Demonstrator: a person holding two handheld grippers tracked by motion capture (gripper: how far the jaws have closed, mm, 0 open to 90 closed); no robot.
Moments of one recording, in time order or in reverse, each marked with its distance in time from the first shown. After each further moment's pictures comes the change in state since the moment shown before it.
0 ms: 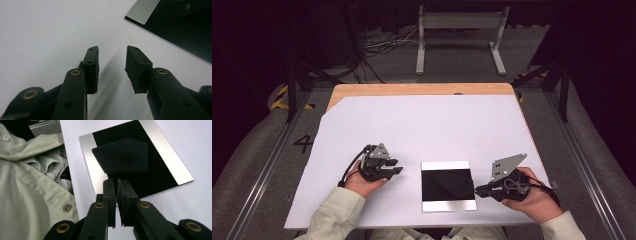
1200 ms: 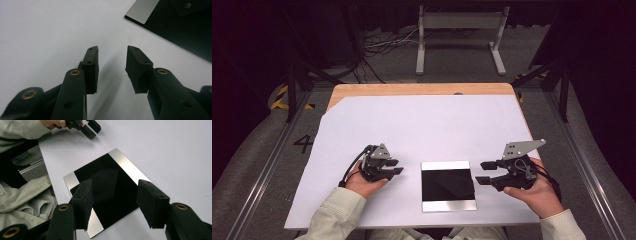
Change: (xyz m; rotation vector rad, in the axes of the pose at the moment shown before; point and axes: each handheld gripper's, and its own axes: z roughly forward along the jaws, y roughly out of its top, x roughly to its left) left arm -0.001 0.000 0.001 0.008 0.002 0.002; right arm -0.017 0.007 -0.023 -0.210 -0.098 0.221
